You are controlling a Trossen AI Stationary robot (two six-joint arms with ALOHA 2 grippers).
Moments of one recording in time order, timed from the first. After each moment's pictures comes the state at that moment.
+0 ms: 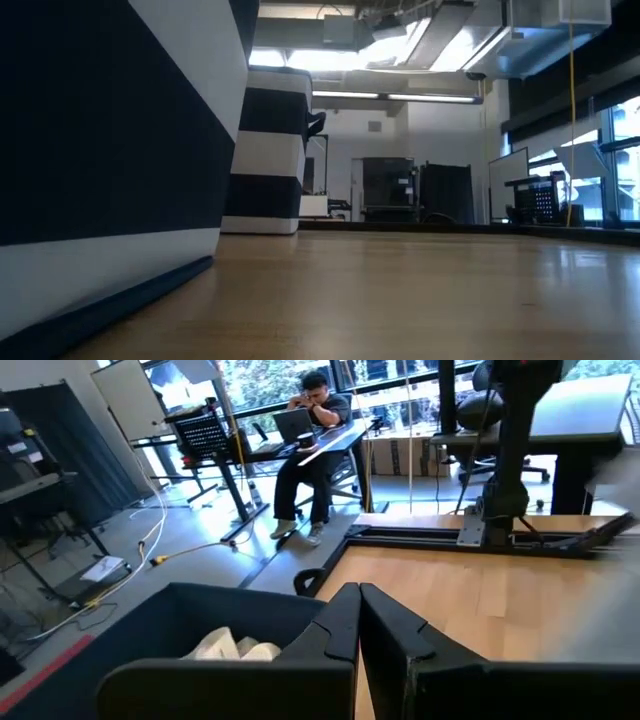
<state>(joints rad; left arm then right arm) -0.38 0.91 1.18 -0.52 -0.89 0.03 0.35 1.79 1.87 0.25 0.05 -0.47</state>
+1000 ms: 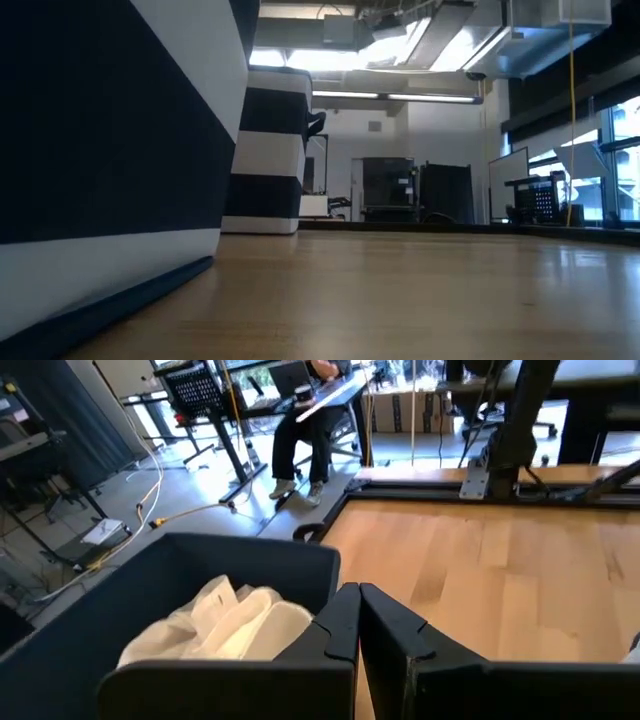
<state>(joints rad) -0.38 0.91 1.18 -0.70 -0.89 -0.10 0.32 2.03 1.87 -0.05 0.10 -0.27</state>
